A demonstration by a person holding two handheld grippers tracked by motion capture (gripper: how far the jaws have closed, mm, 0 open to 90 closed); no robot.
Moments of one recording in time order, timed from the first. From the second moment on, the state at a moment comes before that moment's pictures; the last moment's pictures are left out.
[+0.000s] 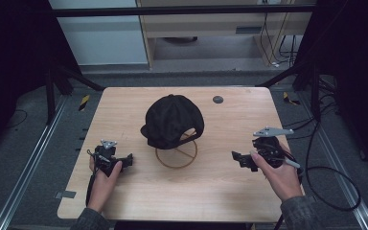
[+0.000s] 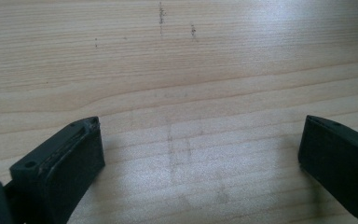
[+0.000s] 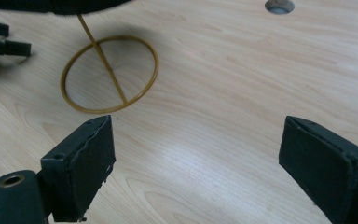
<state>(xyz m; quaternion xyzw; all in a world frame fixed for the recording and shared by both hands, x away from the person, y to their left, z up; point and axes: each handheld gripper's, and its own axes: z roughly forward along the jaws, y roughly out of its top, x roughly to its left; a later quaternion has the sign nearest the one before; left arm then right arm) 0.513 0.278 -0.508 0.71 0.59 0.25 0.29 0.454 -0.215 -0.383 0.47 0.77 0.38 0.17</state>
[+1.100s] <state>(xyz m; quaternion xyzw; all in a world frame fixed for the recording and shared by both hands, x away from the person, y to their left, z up) 0.513 0.277 -0.508 0.71 0.59 0.25 0.29 0.452 -0.192 -0.470 0.48 0.79 0.35 0.15</state>
